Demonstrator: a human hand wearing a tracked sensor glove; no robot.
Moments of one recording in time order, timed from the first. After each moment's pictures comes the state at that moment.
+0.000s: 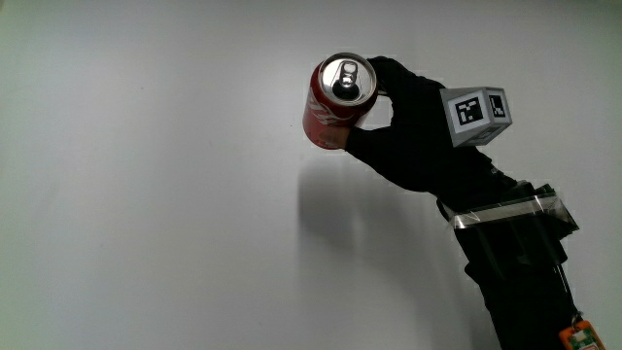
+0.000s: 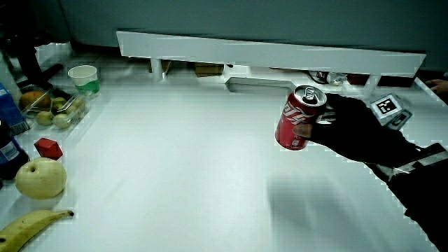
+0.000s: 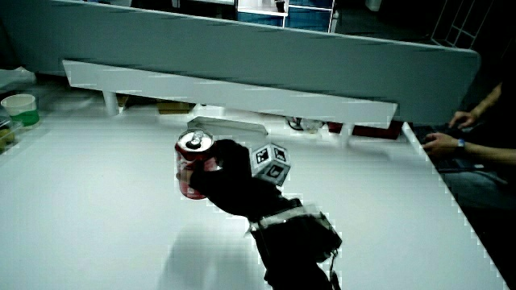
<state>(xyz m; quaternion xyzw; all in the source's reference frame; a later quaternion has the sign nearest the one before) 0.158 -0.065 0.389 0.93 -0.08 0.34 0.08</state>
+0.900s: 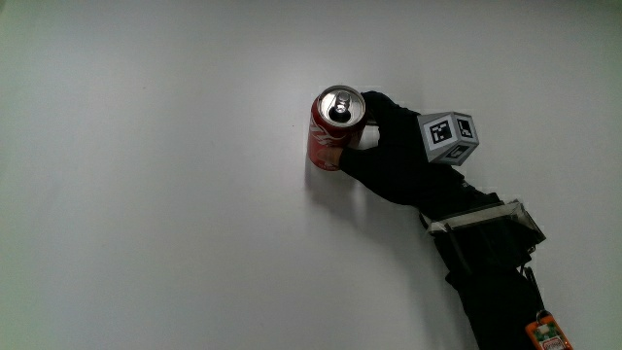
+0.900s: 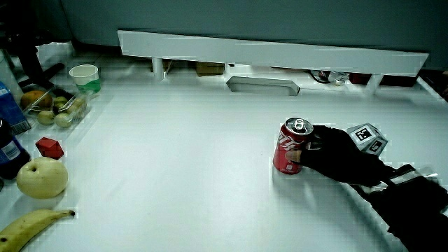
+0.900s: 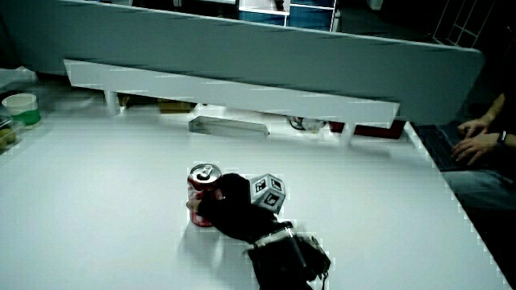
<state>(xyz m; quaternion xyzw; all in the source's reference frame) 0.155 -0.055 0.466 0.93 -0.03 0.32 0.17</state>
